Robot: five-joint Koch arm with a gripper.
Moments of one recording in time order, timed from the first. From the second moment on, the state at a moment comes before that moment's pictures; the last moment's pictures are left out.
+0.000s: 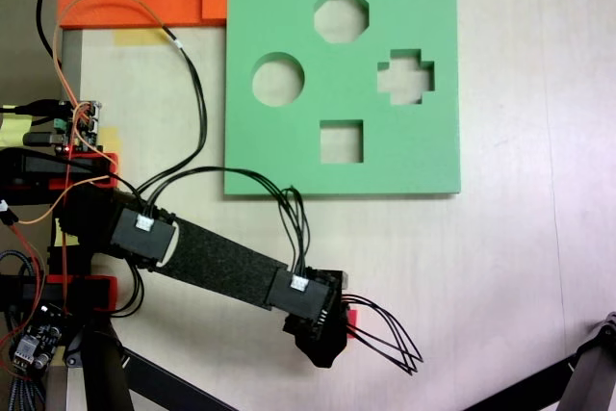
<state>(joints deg) 19.9 67.9 73.4 80.7 72.6</state>
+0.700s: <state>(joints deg) 17.8 69.3 72.7 85.2 71.6</state>
